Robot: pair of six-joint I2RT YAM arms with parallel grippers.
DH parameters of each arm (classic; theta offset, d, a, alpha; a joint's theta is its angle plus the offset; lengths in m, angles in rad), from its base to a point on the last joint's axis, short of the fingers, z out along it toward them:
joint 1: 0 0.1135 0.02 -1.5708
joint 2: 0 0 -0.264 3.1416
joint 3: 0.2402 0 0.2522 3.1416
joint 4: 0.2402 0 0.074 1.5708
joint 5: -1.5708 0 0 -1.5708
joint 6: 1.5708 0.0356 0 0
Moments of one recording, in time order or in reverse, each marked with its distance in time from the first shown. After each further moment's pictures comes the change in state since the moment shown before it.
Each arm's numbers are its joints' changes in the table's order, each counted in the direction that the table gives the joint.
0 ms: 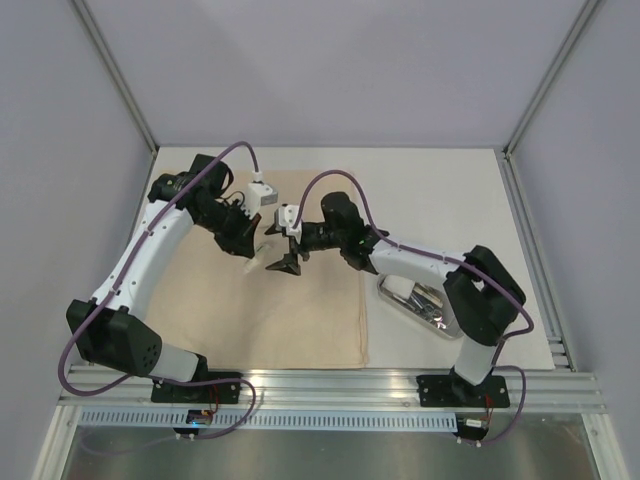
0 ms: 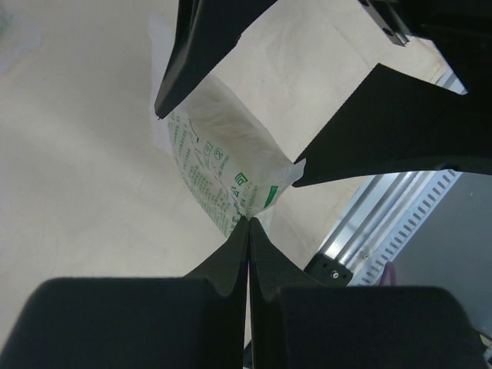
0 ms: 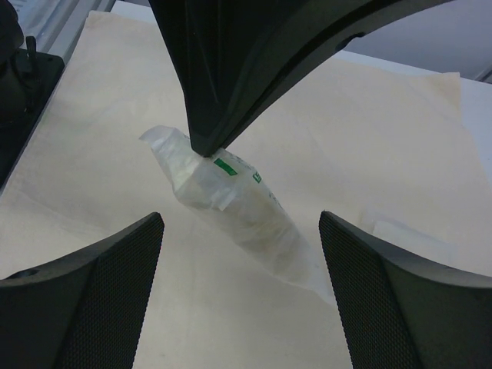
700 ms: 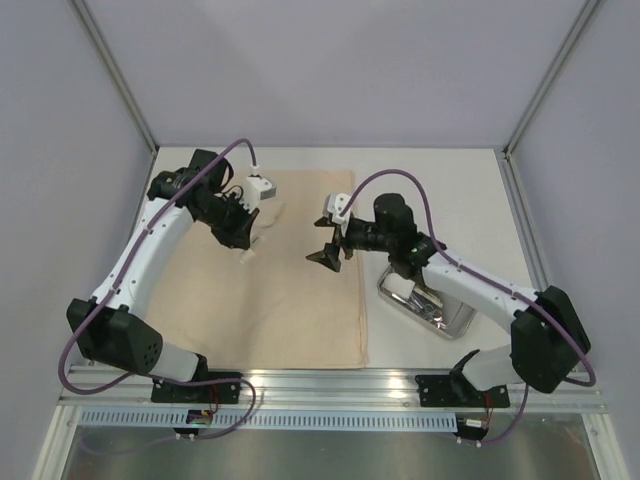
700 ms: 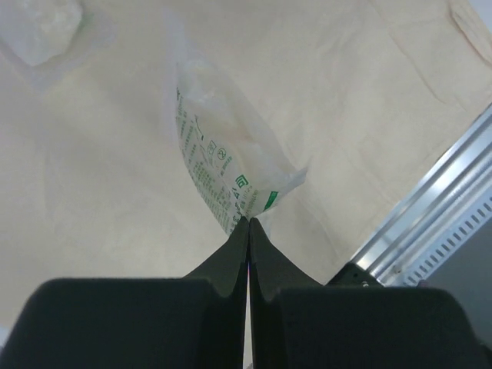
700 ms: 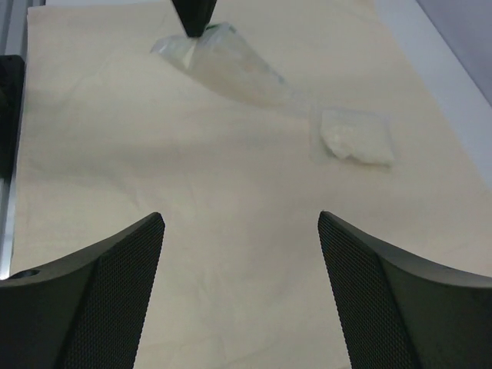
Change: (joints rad) left arm 0.000 0.018 0.037 -0.055 0.124 -0.027; right arm -0.132 -0.445 -0.296 0.183 -0.154 0.107
